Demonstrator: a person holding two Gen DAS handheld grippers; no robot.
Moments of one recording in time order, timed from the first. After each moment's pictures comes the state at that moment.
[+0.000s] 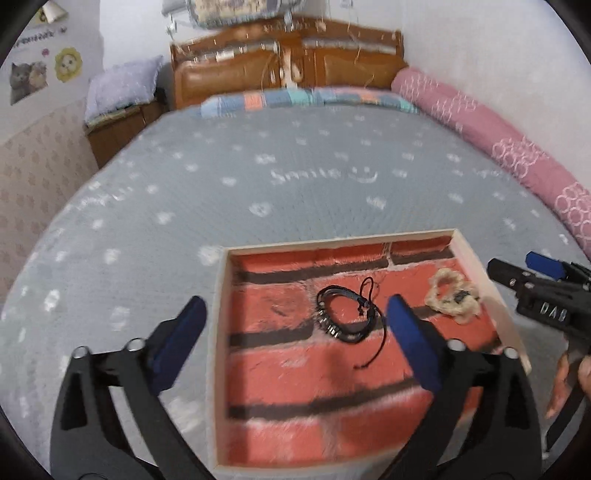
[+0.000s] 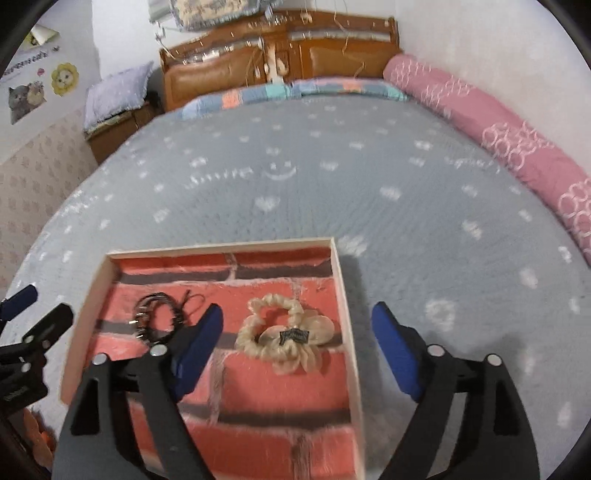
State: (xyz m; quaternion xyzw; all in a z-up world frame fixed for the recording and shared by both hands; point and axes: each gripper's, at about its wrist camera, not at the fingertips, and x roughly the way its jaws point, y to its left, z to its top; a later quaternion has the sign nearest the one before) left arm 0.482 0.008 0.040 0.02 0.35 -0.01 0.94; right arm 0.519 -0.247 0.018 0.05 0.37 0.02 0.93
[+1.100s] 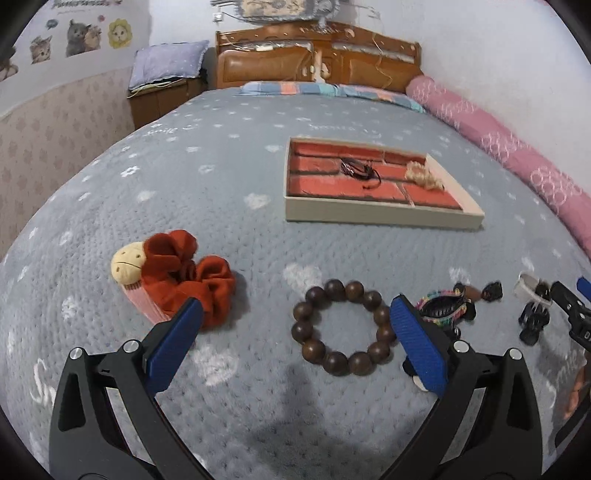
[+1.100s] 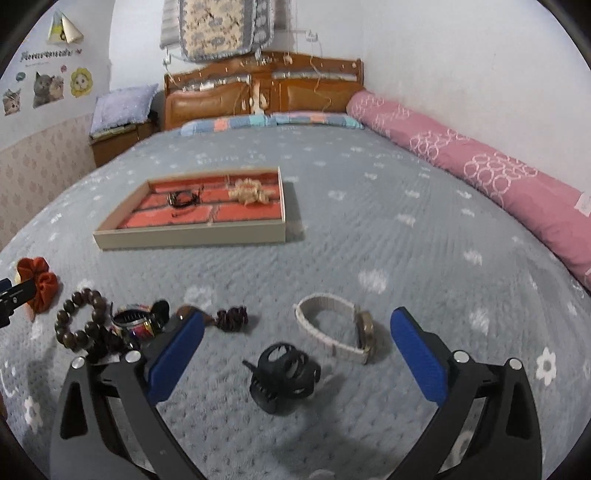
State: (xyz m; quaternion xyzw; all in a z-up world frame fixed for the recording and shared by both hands) left arm 0.220 0.049 -0.012 -0.02 0.36 0.02 0.93; right arm 0.217 -0.279 -0.023 0.01 0.31 -0.03 0.95
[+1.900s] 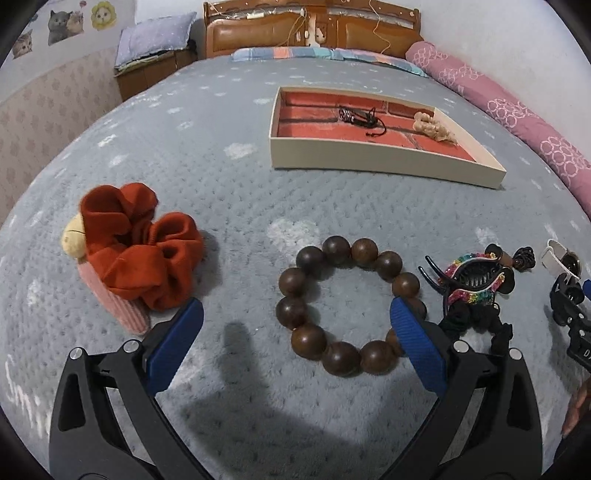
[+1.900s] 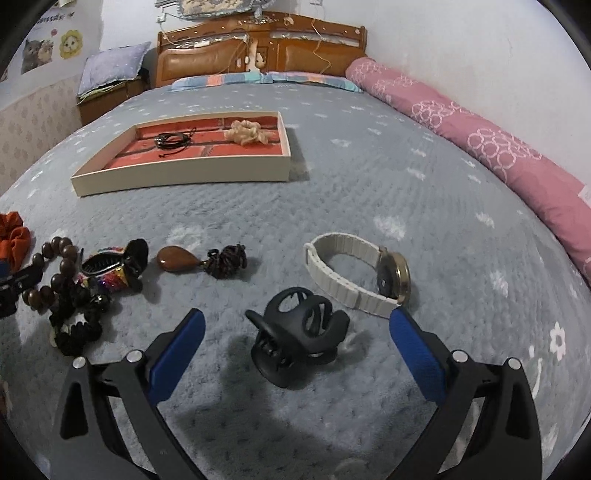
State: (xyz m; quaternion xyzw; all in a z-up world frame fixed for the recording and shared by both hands) left arm 0.255 0.042 -0.068 -0.01 0.42 0.01 0.91; right arm 0.230 -0.260 -0.068 -0.01 0.37 -0.06 0.93
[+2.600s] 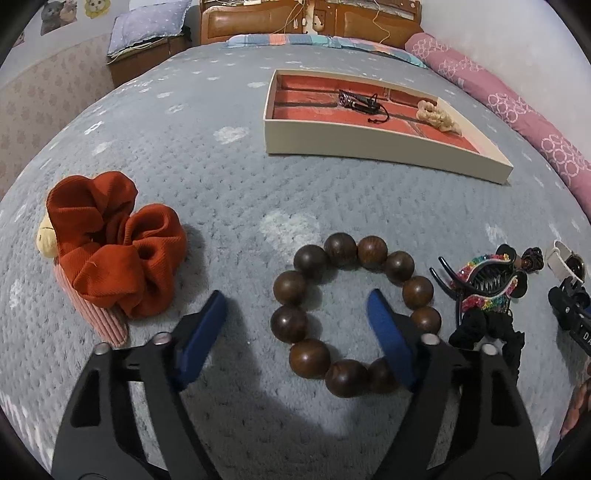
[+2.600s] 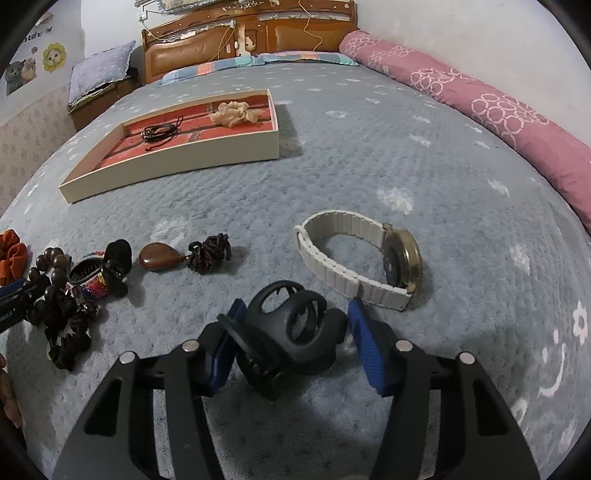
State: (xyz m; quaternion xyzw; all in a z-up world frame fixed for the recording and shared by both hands) left arm 0.272 0.046 -0.081 -0.03 0.44 0.00 0.90; right arm 0.246 -0.275 -0.082 0.04 0.41 -0.05 0.91
